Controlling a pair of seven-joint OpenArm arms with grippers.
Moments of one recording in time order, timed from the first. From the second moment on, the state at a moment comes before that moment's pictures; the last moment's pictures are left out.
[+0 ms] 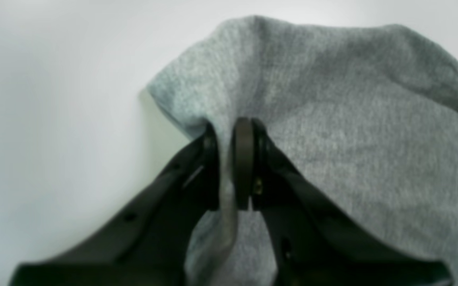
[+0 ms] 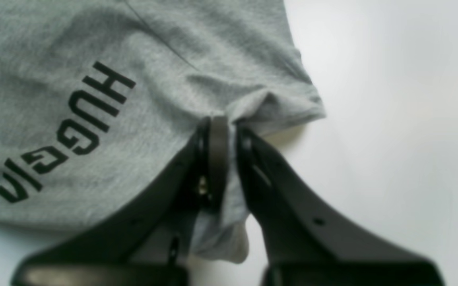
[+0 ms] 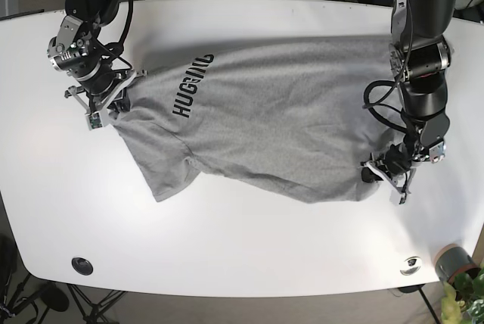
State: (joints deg) left arm -38.9 -19.4 -11.0 20.9 -7.9 -34.3 21.8; right arm -6.0 1.2 29.3 103.7 11.6 37.7 -54.0
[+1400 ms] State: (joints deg) left arm -42.6 -15.5 -19.7 75.5 -6.8 -34.3 54.7; right arm 38.0 13.2 25.8 77.3 11.5 38.1 -54.3
